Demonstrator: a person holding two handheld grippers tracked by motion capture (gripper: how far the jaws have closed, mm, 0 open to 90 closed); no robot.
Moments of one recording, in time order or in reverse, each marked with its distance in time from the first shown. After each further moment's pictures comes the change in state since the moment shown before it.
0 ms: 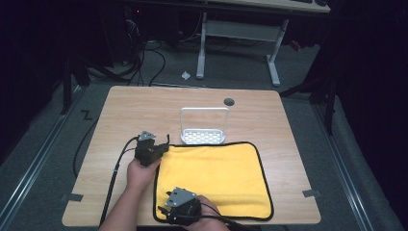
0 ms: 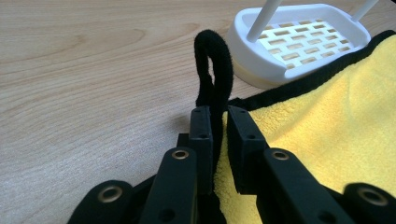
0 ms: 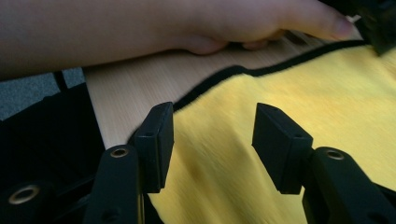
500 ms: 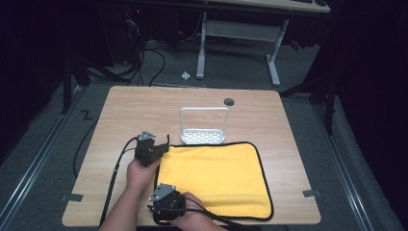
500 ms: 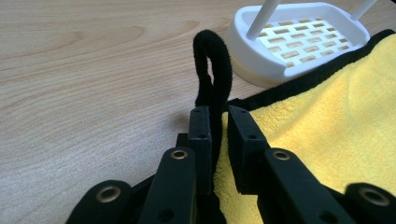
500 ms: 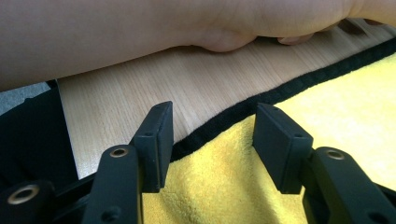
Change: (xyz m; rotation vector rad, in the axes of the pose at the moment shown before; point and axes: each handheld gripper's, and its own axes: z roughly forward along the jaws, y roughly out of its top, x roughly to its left) left arm 0.000 0.000 0.000 0.006 -0.004 -0.005; right arm 0.000 0.013 0.046 0.105 0.034 0.001
